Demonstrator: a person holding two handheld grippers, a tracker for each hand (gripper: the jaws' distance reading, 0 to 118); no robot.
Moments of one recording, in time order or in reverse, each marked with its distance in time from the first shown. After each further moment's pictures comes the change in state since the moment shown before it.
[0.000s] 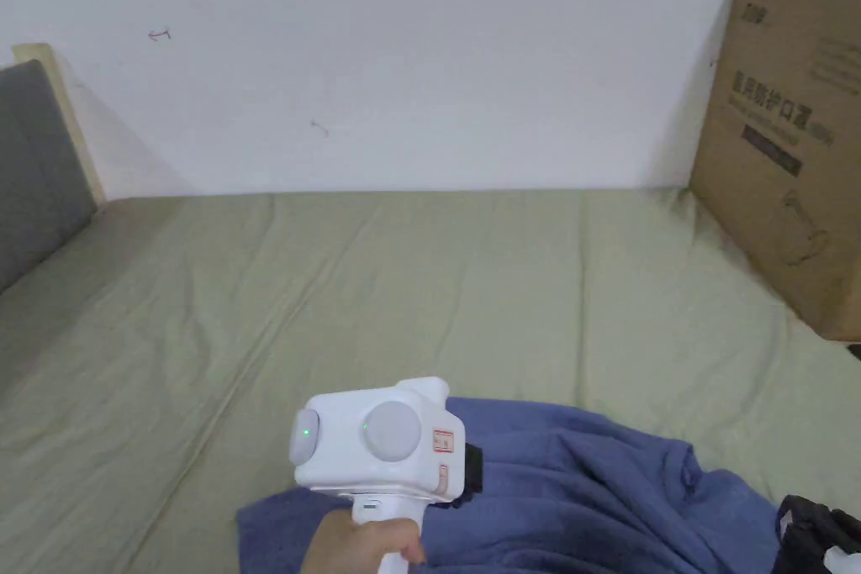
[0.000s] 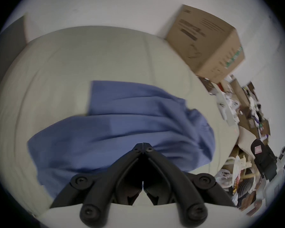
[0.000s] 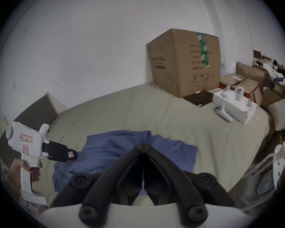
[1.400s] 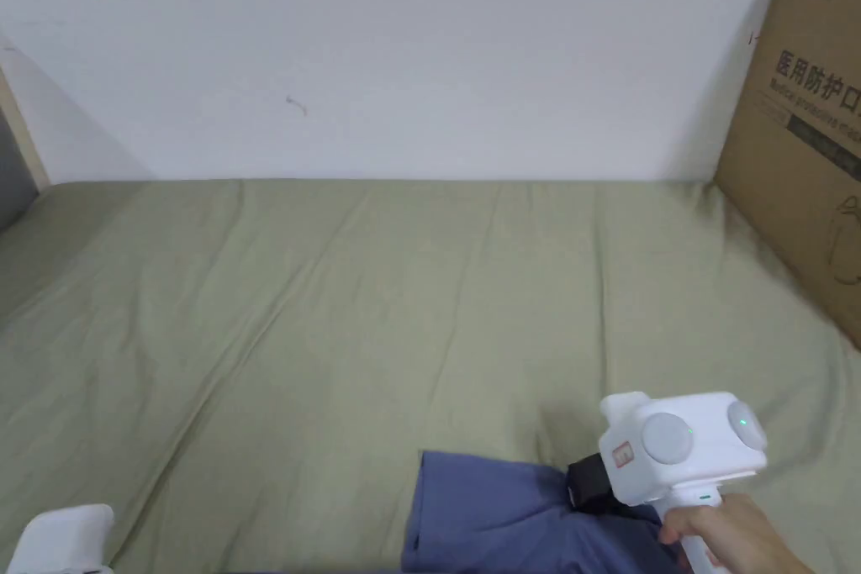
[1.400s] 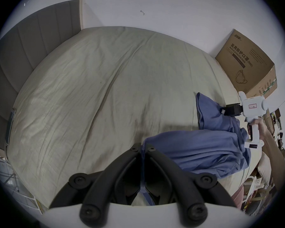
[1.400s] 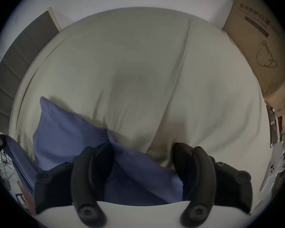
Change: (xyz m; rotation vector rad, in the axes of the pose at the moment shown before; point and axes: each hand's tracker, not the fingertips) left arm -0.164 0.002 0.046 0.060 0.254 0.124; right arm -0.077 0.039 -0.387 -0.683 0.148 0.393
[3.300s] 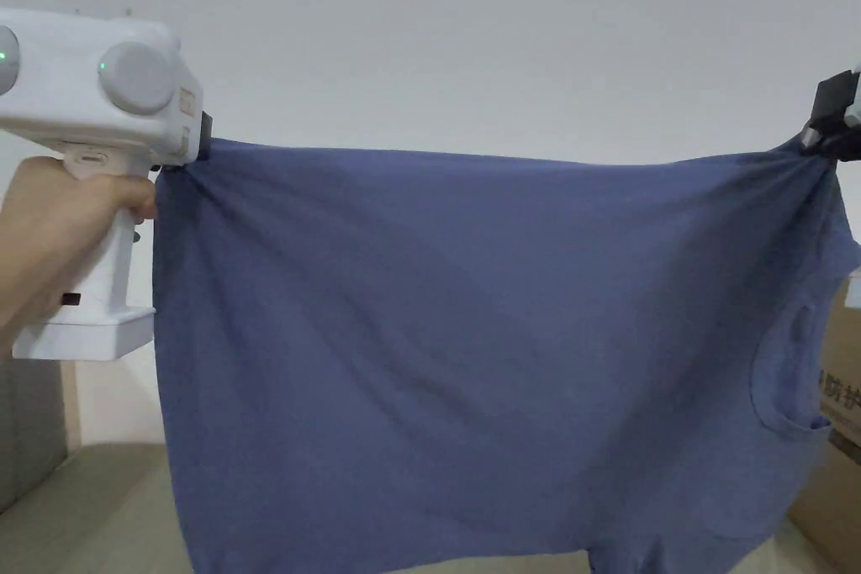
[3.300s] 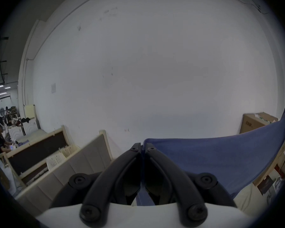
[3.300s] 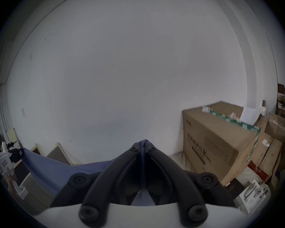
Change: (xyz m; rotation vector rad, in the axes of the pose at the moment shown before) left arm 0.067 0.415 0.257 0.853 0.279 -0.132; right arm 0.037 0.245 0.510 0.924 -0.101 -0.293
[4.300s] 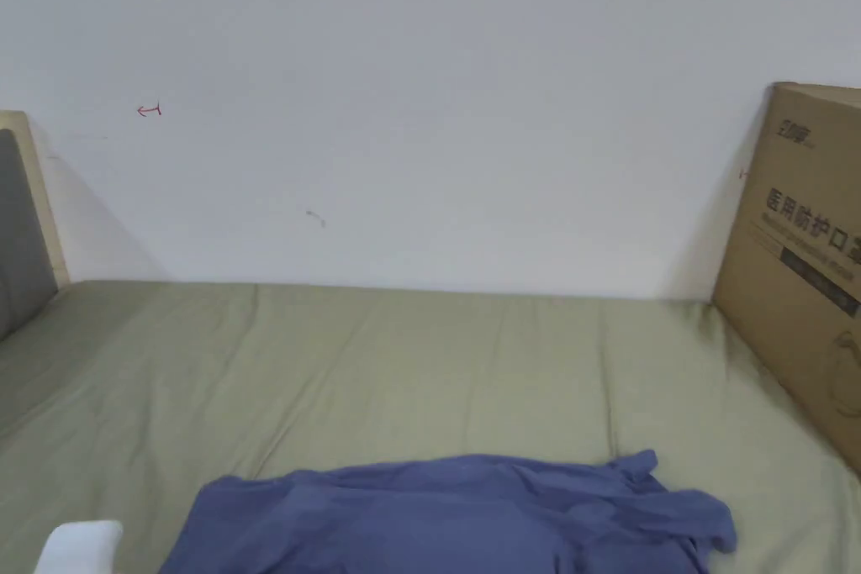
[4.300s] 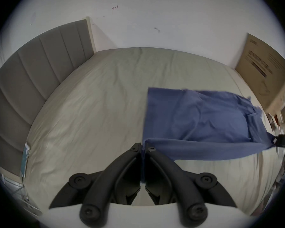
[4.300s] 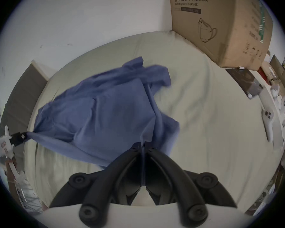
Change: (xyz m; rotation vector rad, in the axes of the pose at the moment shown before) left arm -0.021 -0.462 0.076 -0.674 -0.130 0.009; right arm 0.125 -0.500 0.053 -0.704 -0.047 0.046
